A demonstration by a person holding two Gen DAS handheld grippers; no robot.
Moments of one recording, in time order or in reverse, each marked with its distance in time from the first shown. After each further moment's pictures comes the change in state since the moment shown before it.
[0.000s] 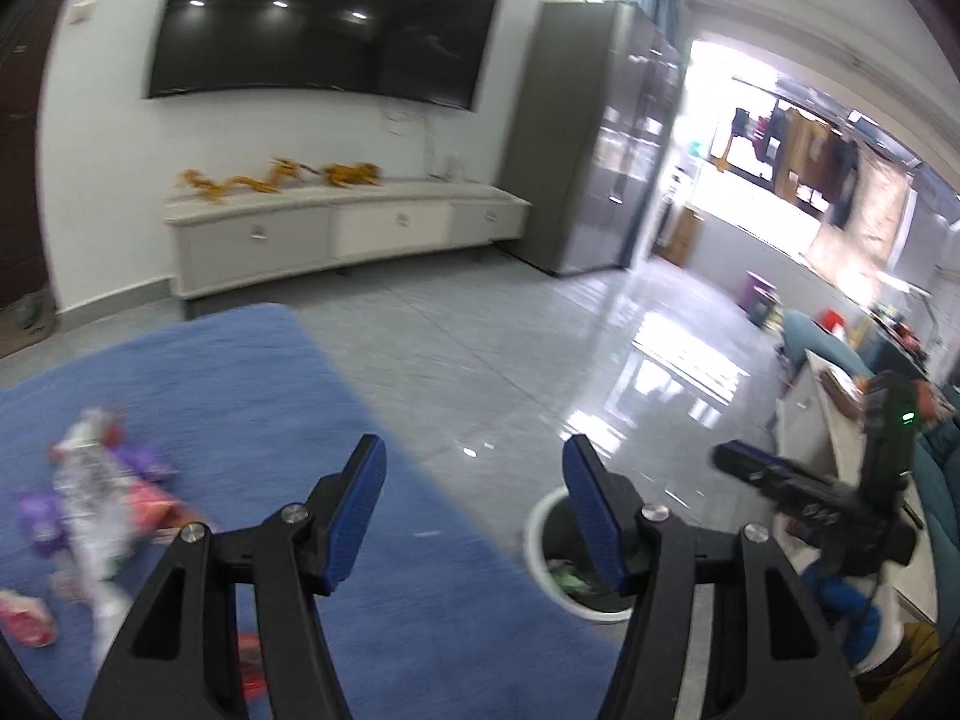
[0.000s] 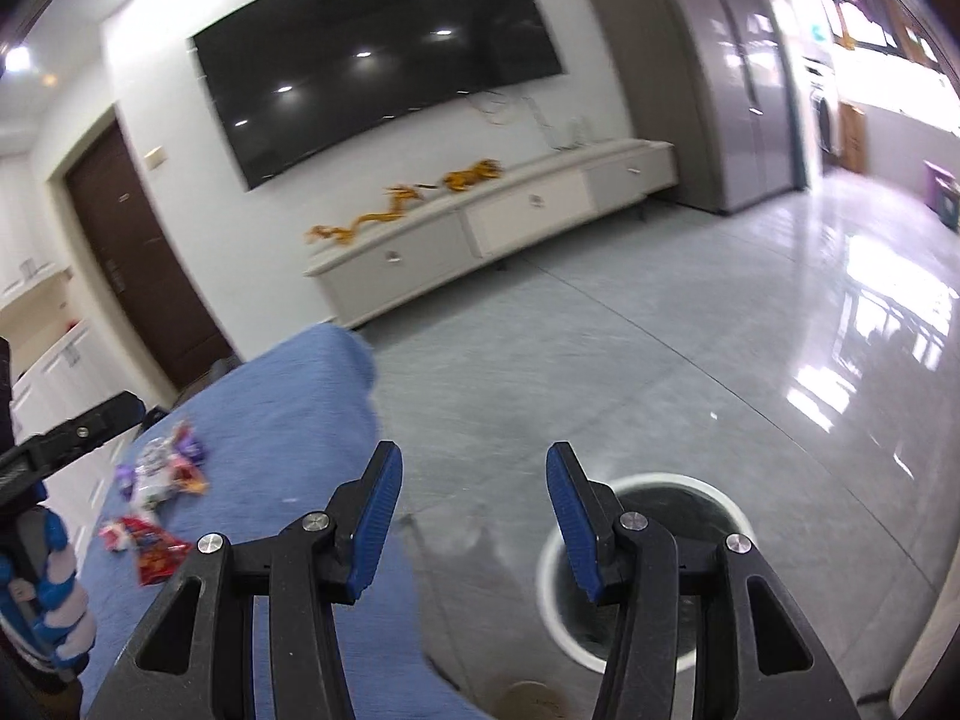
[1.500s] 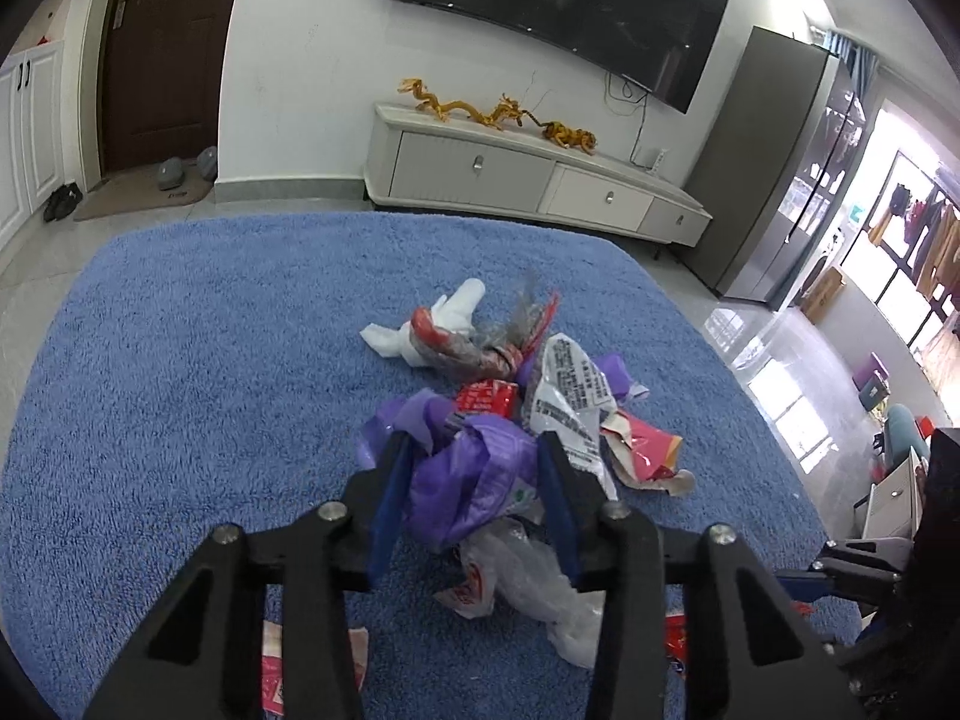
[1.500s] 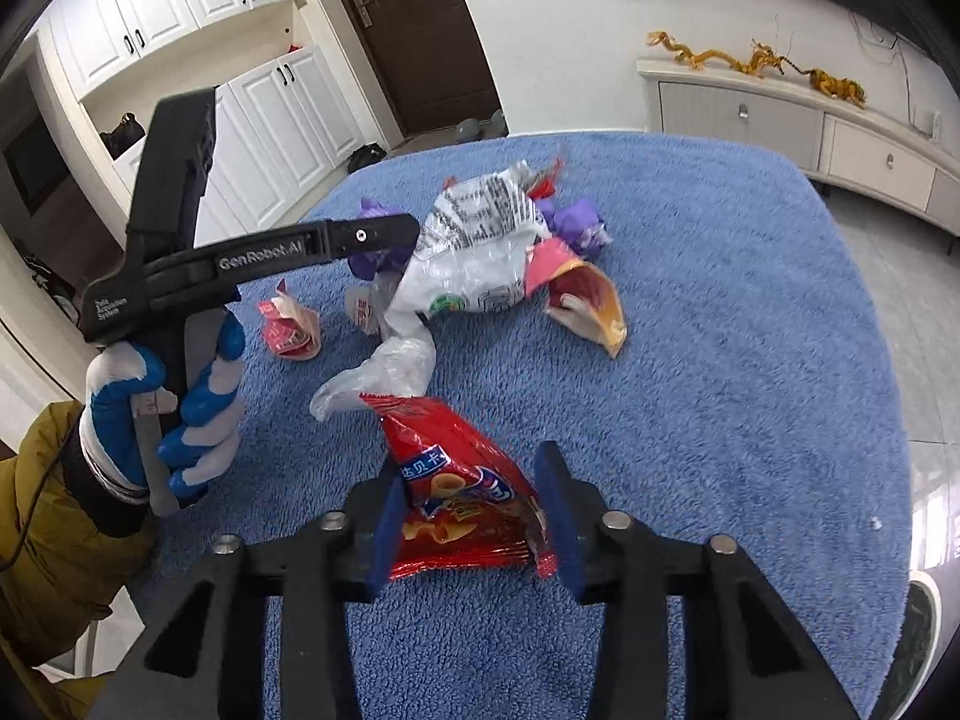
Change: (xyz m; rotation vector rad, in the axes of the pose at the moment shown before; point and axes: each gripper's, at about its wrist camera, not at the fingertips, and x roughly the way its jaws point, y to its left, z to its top) left arm -0.006 0.260 -0.066 -0.278 0.082 0.248; right arm 0.163 0.278 -0.090 -0.456 0.476 0.462
